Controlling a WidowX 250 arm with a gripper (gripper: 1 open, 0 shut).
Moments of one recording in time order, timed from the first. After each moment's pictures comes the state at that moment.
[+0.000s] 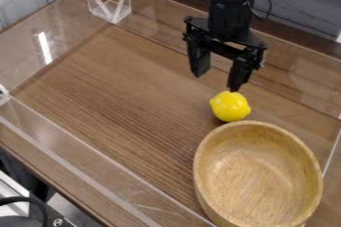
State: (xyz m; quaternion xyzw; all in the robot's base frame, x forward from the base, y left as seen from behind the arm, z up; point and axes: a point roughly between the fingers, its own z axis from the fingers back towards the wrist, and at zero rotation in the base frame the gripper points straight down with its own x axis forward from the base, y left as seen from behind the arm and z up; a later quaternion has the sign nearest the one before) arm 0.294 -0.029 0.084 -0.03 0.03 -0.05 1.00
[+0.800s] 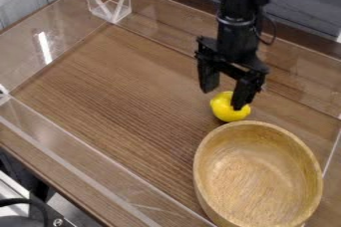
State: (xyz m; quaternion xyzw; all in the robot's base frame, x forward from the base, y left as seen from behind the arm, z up) arm 0.302 -0.041 0.052 -0.03 0.04 -0.13 0.99
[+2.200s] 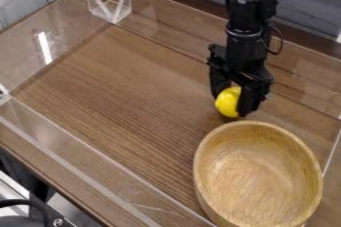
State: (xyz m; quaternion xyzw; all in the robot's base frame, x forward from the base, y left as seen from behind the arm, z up) arm 0.314 -0.051 0.034 -0.04 0.03 -0.19 0.98
